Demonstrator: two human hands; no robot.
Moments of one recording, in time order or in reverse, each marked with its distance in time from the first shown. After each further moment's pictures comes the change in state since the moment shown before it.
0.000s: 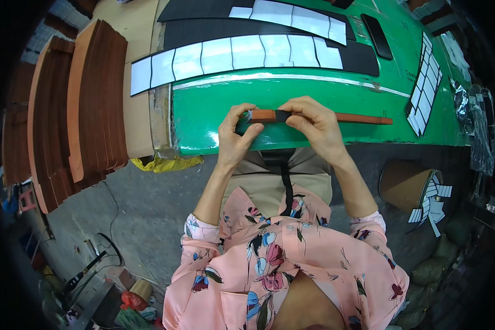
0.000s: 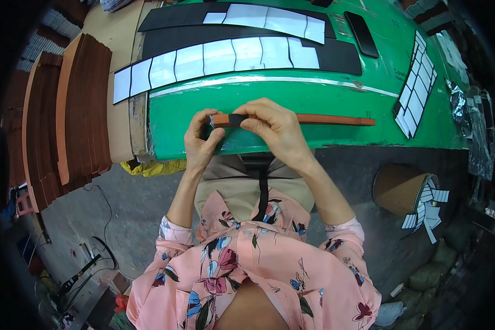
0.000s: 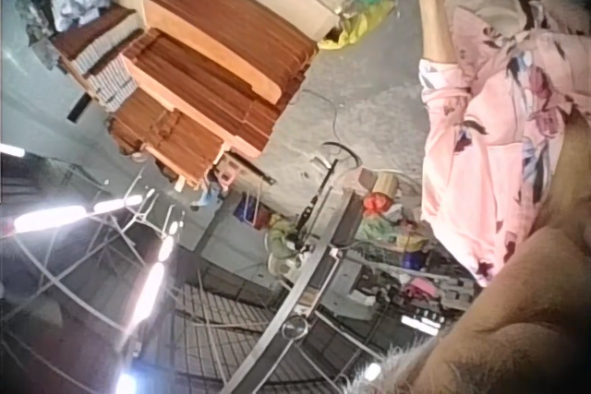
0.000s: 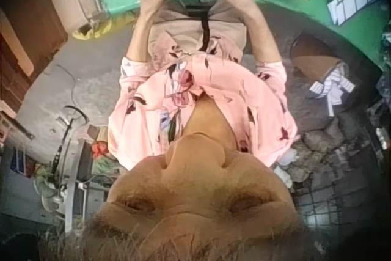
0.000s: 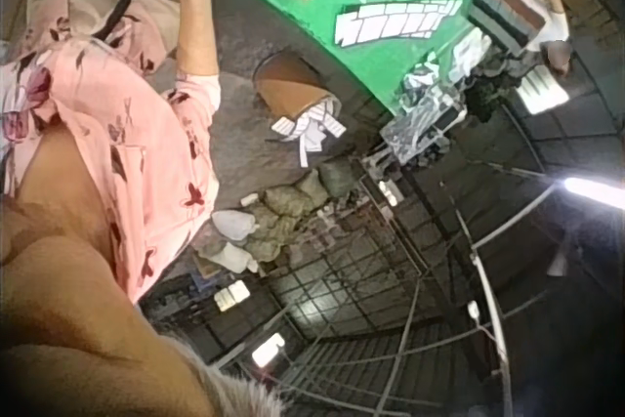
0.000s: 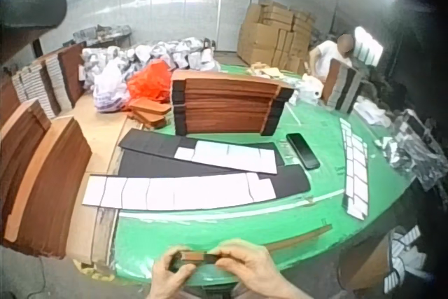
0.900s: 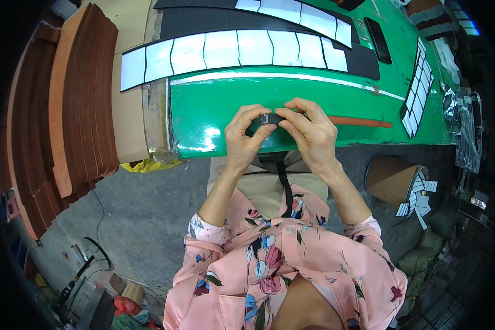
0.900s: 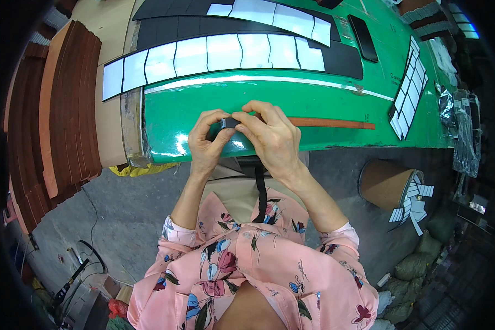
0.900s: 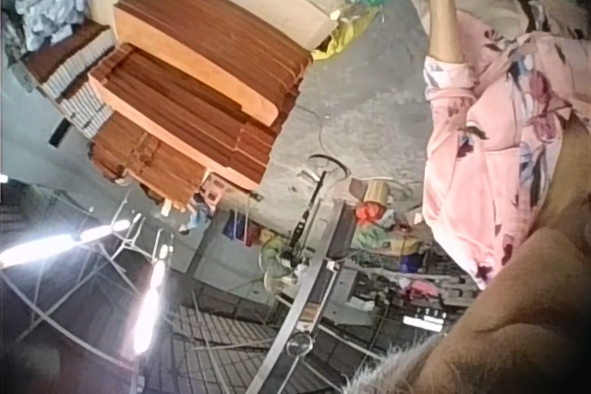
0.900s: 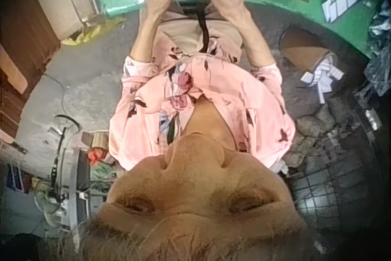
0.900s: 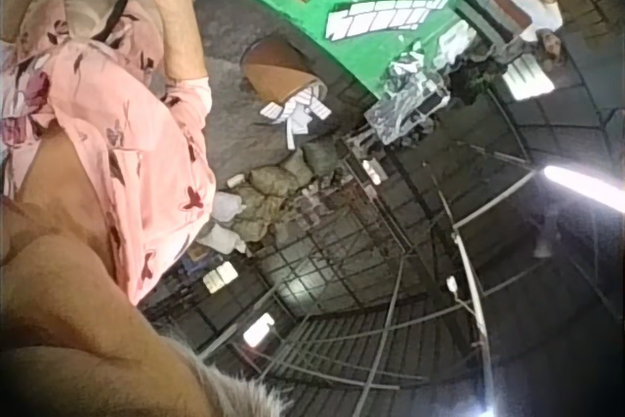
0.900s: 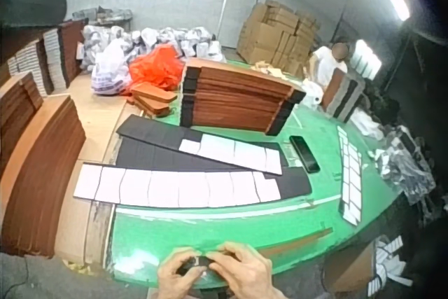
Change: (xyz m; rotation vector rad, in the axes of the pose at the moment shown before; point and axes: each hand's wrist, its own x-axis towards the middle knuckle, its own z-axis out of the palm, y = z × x) left_hand 0.003 -0.001 0.002 -0.106 0.091 0.101; right_hand 0.007 0.000 0.047 -0.636 0.234 -0.242
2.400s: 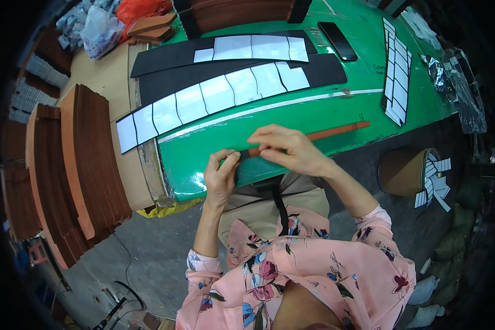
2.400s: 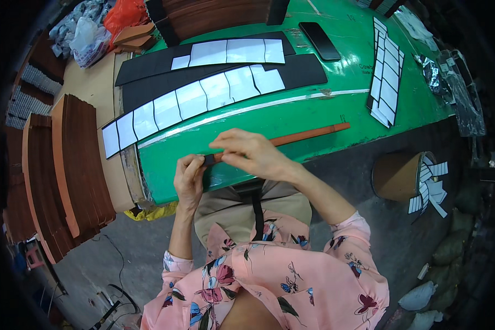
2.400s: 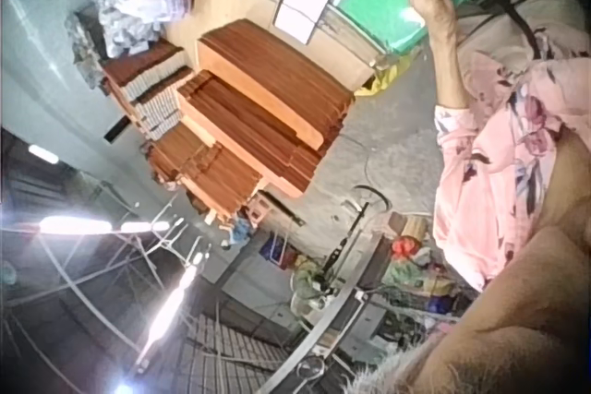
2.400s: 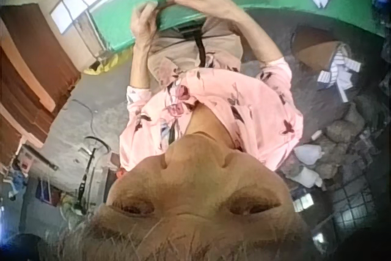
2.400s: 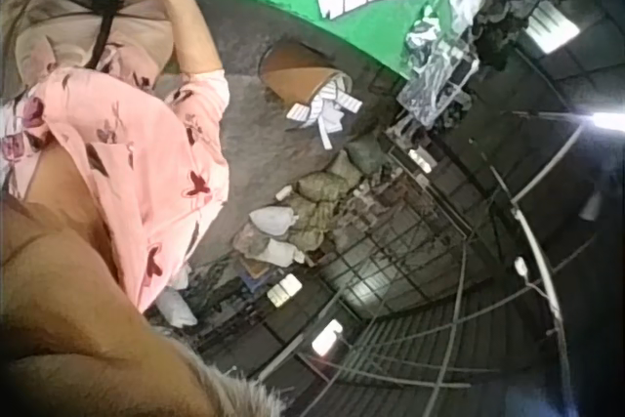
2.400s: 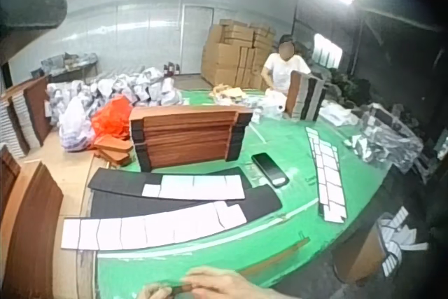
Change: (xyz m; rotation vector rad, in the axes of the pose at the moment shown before) left_hand 0.007 0.006 -0.005 0.417 -0.157 0.393; right_hand 0.012 0.037 -0.044 0.627 -0.299 0.087
